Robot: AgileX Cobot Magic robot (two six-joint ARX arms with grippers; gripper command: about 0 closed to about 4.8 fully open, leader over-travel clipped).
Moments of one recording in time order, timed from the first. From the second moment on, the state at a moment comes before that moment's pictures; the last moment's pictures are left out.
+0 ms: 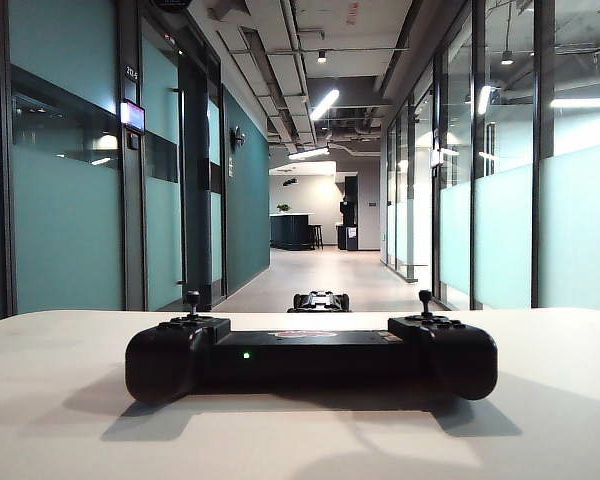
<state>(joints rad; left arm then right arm) -0.02 0.00 0.00 0.00 0.02 0.02 0.00 0.00 0.01 0.02 0.02 0.00</state>
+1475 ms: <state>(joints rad) -0.02 0.56 0.59 -0.12 0.12 -0.16 0.00 0.55 0.72 -0.33 -0.02 0.11</state>
